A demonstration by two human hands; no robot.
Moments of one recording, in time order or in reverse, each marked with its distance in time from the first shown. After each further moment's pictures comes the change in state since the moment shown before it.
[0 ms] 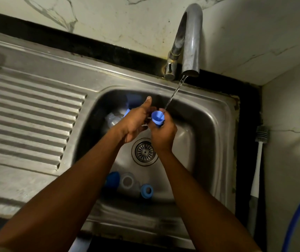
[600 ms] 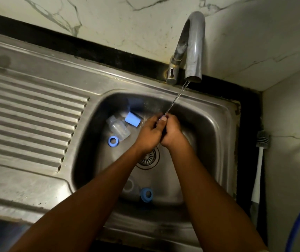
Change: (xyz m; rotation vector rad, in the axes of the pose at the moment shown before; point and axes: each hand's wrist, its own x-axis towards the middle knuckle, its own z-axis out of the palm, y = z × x) left_hand 0.000 -0.035 0.041 0.122 0.158 0.270; right_hand 0.046 -0.021 -0.005 0.264 -0.282 0.803
